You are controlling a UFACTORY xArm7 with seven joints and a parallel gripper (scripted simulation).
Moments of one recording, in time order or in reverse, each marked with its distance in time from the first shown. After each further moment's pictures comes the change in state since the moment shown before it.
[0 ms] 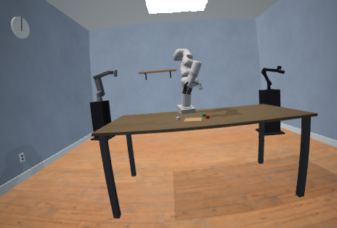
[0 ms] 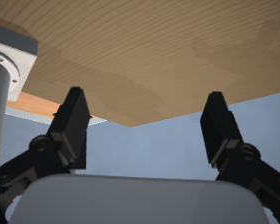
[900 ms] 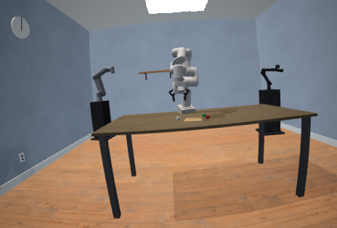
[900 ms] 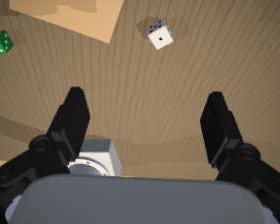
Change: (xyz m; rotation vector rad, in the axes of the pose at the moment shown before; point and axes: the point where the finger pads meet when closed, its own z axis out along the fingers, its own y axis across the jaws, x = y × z) arm 0.003 0.089 0.065 0.290 0.288 0.839
